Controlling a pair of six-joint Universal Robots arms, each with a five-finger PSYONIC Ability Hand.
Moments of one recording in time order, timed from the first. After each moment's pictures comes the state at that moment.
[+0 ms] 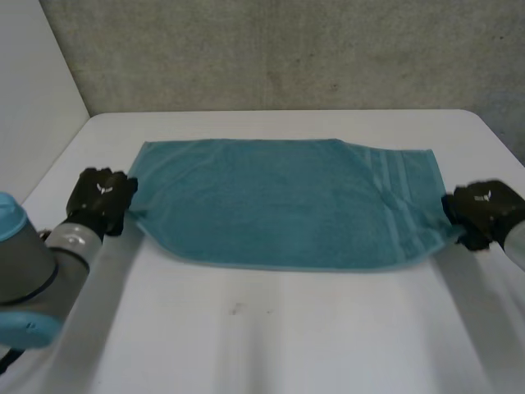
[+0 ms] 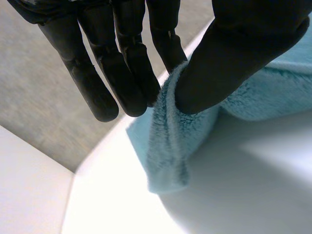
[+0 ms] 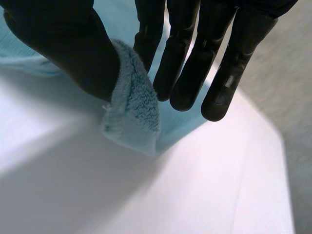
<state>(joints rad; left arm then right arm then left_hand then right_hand) 4.55 -1.95 -1.86 3.68 -1.41 3.69 1.50 -1.28 1.75 -0.03 1.21 2.44 1.12 1.20 1.20 1.20 0.99 0.97 1.18 1.19 1.19 1.00</state>
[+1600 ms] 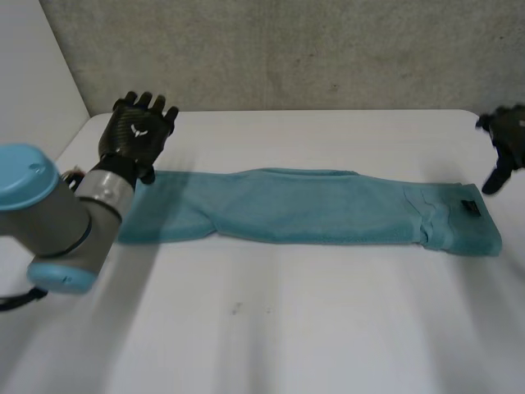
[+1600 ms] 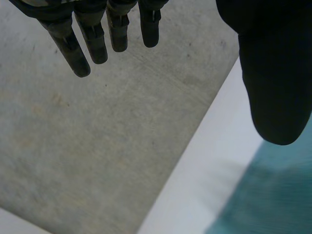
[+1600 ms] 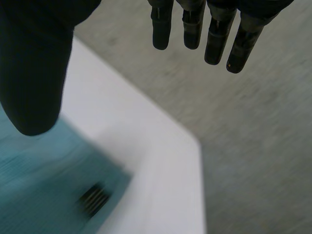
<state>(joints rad) 4.40 -2.01 -1.57 3.70 -1.43 3.80 1.56 -1.20 1.38 -0.02 1.43 2.67 0.20 0.20 0.22 0.21 0.05 0.21 0.22 0.22 0.24 0.07</state>
